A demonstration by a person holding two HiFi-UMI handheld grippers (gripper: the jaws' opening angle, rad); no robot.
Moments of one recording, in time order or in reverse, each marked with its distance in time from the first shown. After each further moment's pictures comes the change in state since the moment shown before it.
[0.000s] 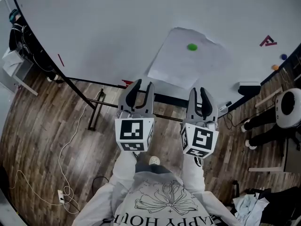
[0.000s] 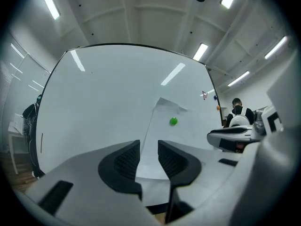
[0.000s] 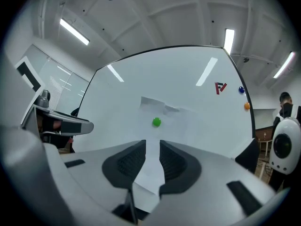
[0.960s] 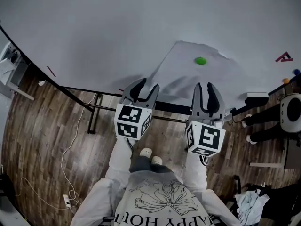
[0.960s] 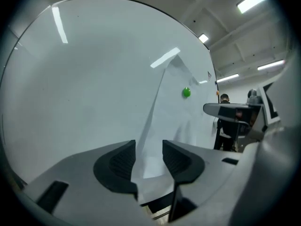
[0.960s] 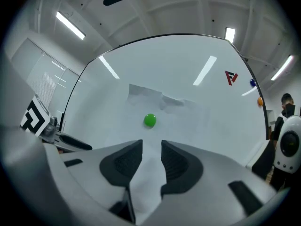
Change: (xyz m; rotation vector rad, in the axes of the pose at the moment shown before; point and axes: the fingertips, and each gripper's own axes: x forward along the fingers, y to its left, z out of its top) left arm 0.113 0.026 -0.067 -0.028 0.224 -0.254; right arm 0.086 -0.017 0.001 0.001 0.013 -0.058
